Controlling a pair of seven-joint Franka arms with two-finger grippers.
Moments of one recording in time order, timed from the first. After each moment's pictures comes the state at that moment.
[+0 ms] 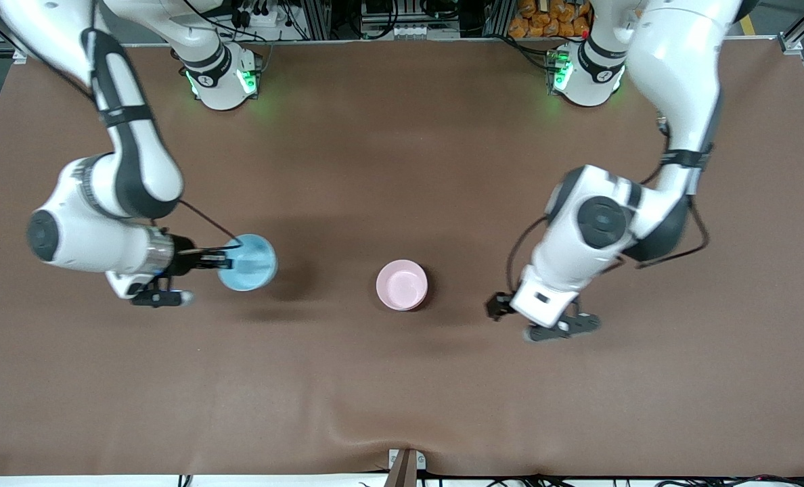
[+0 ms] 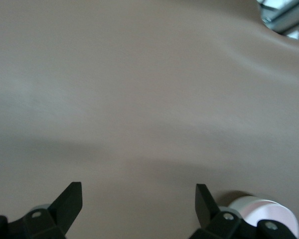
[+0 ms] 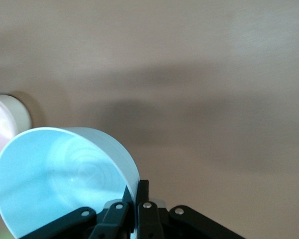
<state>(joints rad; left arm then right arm) -0.20 0.60 -0.24 -1.43 0.11 2.19 -0.62 0.22 0.36 -0.05 -1.79 0.41 2.01 0.05</state>
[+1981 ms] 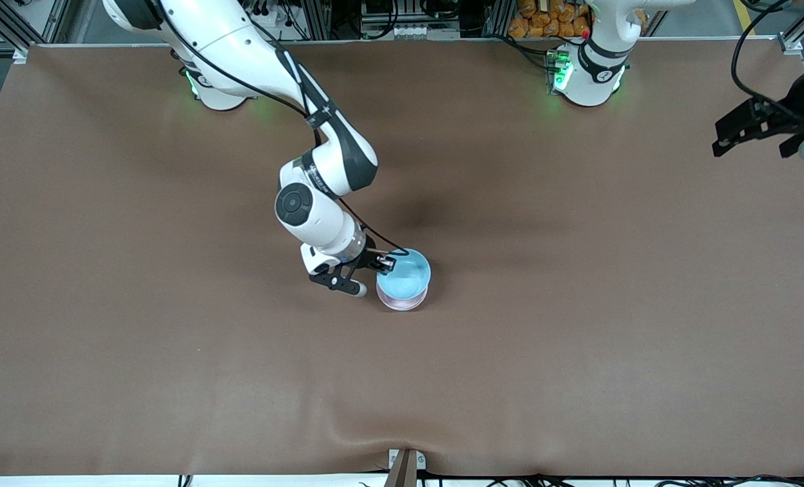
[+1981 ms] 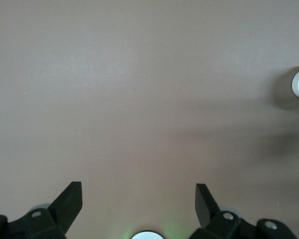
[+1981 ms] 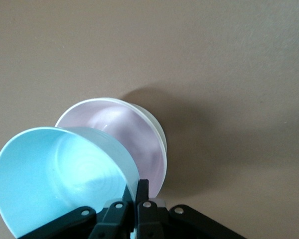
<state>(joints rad) -0.05 0.01 -0.03 -1.45 0.01 1.42 -0.04 0.68 0.68 -0.05 -1.63 0.48 2.51 0.66</state>
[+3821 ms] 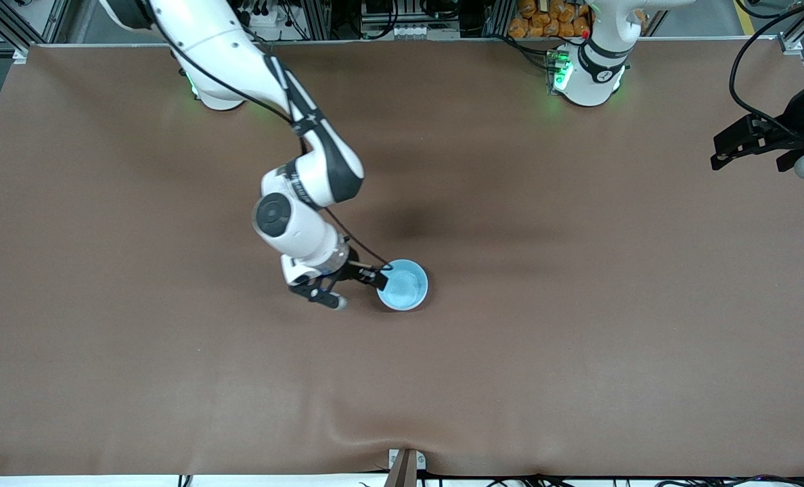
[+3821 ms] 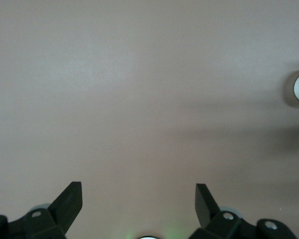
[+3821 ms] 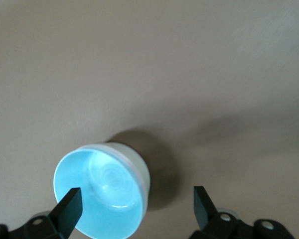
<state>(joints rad) -0.04 0.02 -0.03 -1.45 0.00 1.45 -0.03 0.63 0.64 -0.12 -1.59 0.48 2.39 0.60</state>
